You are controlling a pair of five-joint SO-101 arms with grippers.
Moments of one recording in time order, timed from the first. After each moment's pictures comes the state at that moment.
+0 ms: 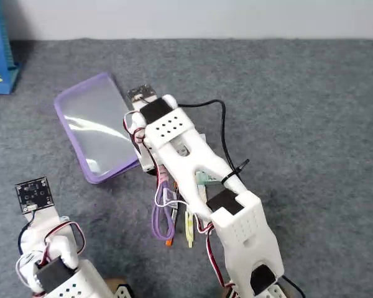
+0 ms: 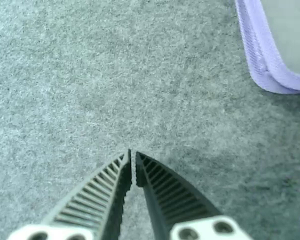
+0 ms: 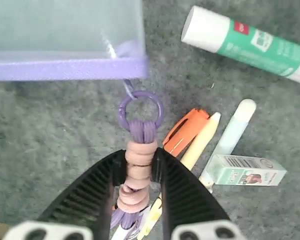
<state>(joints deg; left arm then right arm) -41.6 -103.6 94.5 72.9 -11.9 -38.2 35.3 -37.0 98.4 -12.2</state>
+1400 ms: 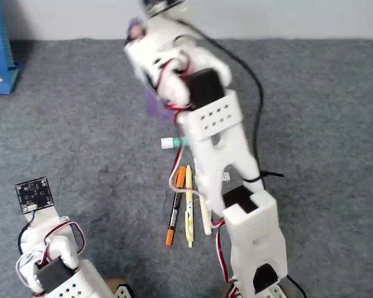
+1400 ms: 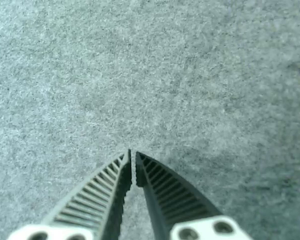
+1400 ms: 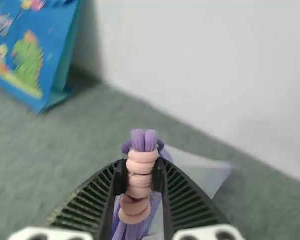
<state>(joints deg) -41.6 -103.6 94.5 72.9 -11.9 -33.3 31.4 -71.8 76.4 3.5</state>
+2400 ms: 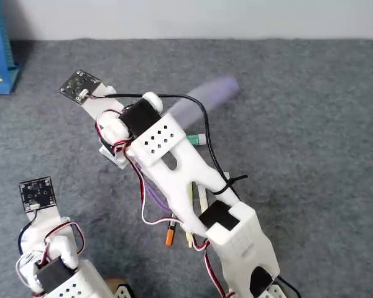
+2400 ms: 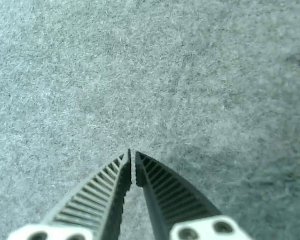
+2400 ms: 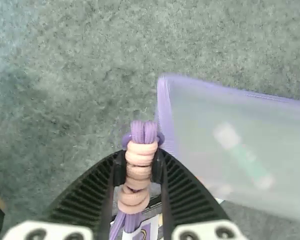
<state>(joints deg) -41.6 -103.6 94.5 72.9 -14.7 -46.2 30.9 -55.1 100.4 10.9</state>
